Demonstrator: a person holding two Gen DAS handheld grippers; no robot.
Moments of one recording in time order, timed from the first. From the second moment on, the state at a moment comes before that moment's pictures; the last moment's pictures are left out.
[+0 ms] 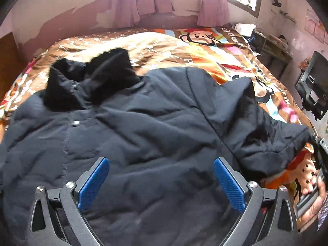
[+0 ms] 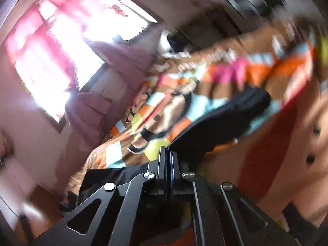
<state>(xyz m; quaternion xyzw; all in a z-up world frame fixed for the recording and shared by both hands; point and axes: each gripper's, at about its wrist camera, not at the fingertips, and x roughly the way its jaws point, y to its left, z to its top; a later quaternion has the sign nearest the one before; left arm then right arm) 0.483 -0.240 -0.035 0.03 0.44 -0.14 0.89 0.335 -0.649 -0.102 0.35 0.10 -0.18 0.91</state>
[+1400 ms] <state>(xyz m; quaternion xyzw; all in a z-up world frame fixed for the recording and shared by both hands) 0.454 -0.076 -0.119 -0.34 0.47 -0.15 0.80 0.365 -0.337 -0.073 -0.09 0.27 0.22 0.93</state>
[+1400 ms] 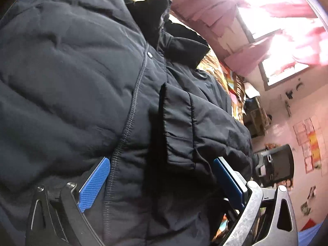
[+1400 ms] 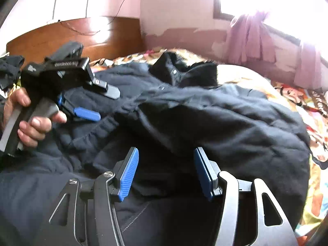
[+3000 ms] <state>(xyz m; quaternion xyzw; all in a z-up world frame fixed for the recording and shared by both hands) 0.397 -0.096 -0.083 -0.37 0.41 -0.11 0.83 0.389 -0.411 -0.069 0.07 0.21 0.08 0.97</state>
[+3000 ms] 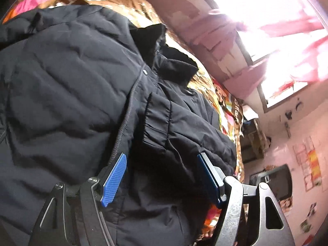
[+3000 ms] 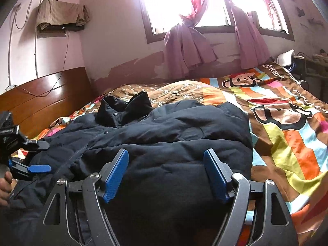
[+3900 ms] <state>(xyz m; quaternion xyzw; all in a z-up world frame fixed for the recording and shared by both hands) 0.413 -0.065 -0.021 -0.31 0.33 -0.08 0.89 0.368 -0.411 -0.063 0.04 0.15 0.02 0.99</state>
